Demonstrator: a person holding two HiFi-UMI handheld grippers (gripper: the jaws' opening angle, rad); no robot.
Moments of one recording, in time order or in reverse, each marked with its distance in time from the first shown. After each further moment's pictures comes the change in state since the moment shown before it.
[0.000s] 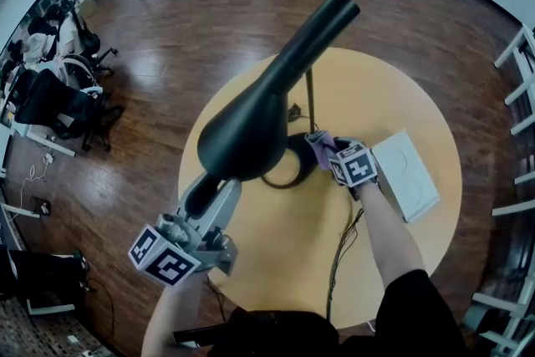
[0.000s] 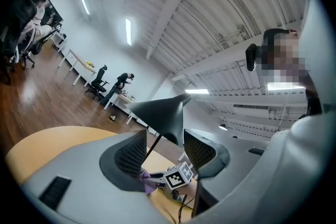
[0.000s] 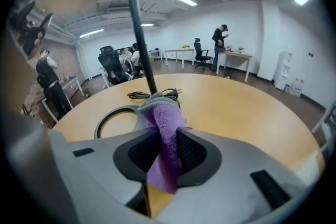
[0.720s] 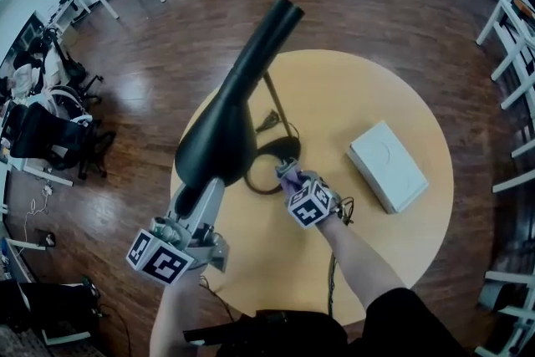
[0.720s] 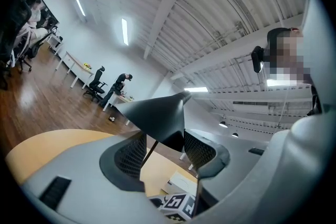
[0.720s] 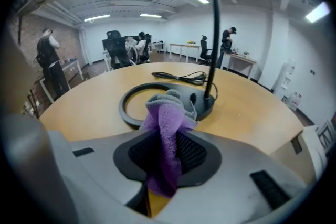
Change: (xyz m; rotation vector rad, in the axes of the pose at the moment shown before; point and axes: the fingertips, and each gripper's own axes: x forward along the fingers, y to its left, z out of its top) left arm 0.021 0.005 -0.001 0.030 0.010 -0.010; right arm 0.009 0.096 -0.050 -0.116 0.061 -0.073
